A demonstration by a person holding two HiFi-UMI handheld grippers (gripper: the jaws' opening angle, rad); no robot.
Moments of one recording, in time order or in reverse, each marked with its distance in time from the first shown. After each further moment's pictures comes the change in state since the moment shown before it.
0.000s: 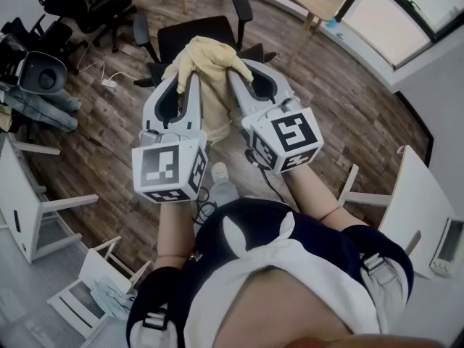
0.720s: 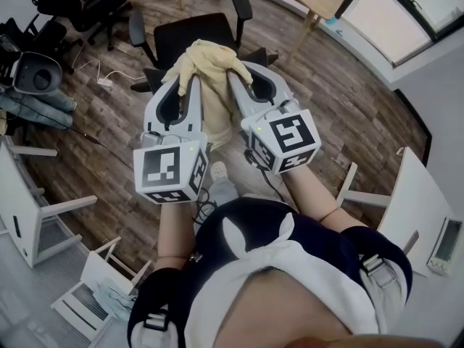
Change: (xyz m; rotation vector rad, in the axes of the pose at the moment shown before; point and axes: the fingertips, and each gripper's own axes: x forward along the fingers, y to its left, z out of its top) left arm 0.042 0.025 -0.019 -0.029 0.041 -0.015; right arm 0.044 -0.022 -0.020 0.005 0.049 -0.016
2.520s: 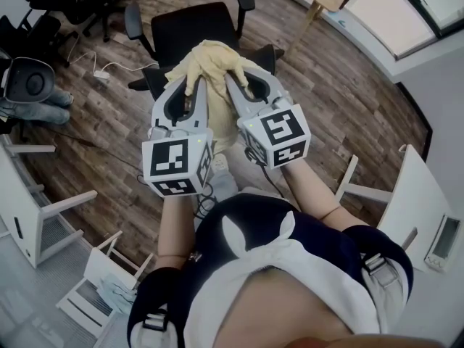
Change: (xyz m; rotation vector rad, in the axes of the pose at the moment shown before) left arm 0.040 0.025 -0.053 -0.032 0.141 -0.015; right arm 0.047 -0.005 -0.064 -0.025 0.183 0.027
